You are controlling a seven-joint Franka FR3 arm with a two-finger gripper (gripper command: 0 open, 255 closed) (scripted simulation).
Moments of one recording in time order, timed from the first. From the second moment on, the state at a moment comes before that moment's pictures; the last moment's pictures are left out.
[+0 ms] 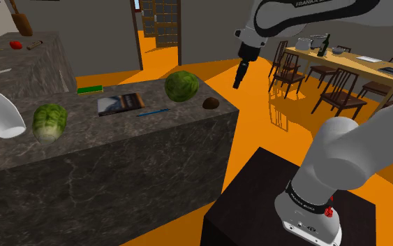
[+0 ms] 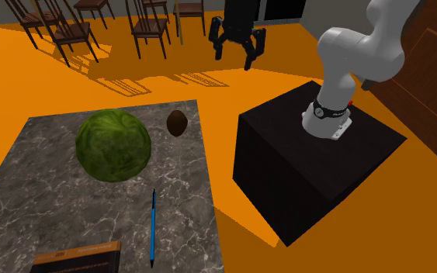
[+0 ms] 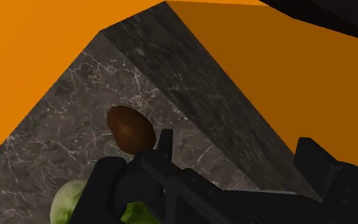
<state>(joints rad) 0.09 -0.60 -0.39 -2.42 -0.12 2.00 -0.59</state>
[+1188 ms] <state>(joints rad) 0.24 0.28 -0.77 -1.98 0.54 2.08 -1.77</state>
